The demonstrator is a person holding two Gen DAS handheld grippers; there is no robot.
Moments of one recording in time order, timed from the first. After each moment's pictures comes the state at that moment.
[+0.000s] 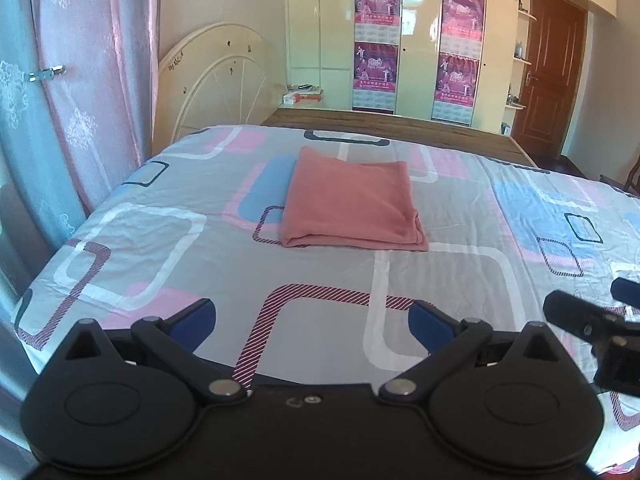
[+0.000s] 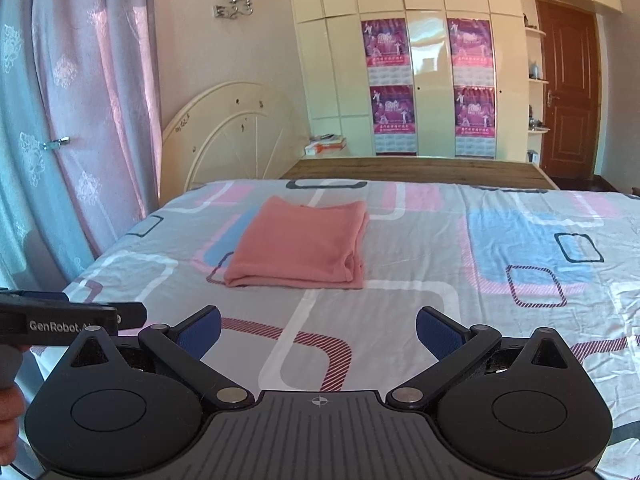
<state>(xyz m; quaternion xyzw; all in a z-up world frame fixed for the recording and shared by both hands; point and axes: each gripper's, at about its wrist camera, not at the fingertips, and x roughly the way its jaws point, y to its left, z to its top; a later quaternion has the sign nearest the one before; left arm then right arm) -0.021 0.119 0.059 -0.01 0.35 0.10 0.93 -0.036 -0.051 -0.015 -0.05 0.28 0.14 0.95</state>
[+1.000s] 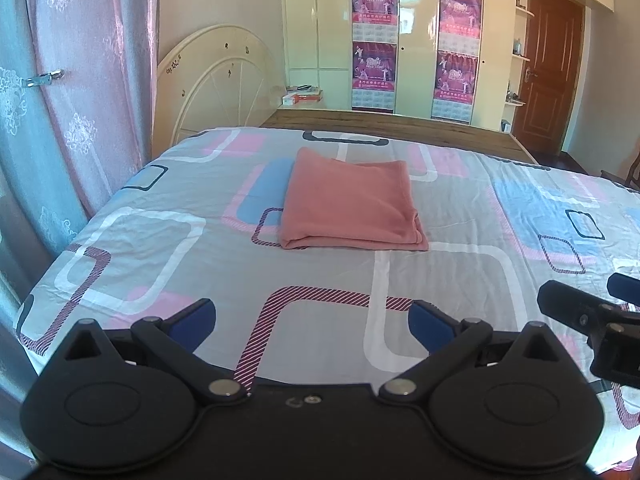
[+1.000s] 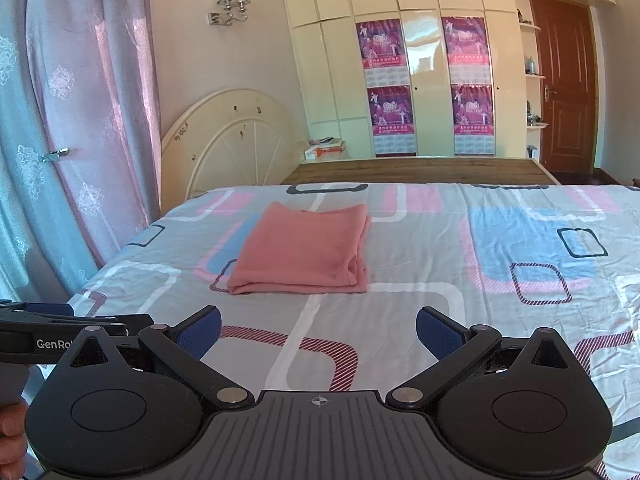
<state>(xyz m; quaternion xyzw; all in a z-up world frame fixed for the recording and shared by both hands) -0.016 0.119 0.062 -0.01 0.36 0.10 0.93 -0.033 -0.052 -0.015 -0.03 0.28 0.14 0.95</state>
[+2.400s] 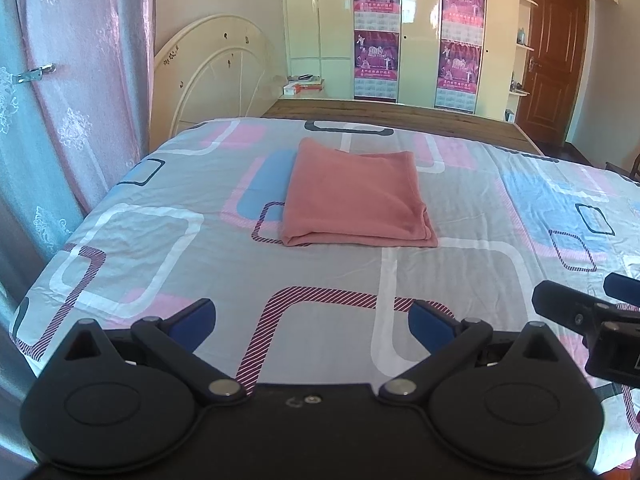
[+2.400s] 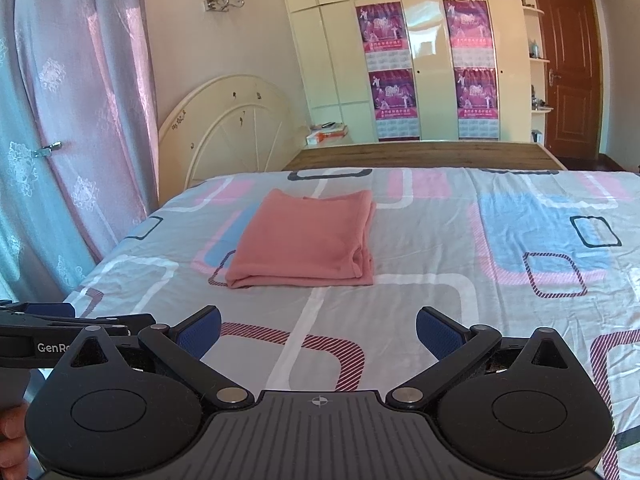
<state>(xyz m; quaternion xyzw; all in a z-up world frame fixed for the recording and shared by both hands) 0.010 0.124 0.050 0.00 0.37 0.10 0.92 -0.001 -0.047 -0.027 -0.03 0.30 0.14 0.94</state>
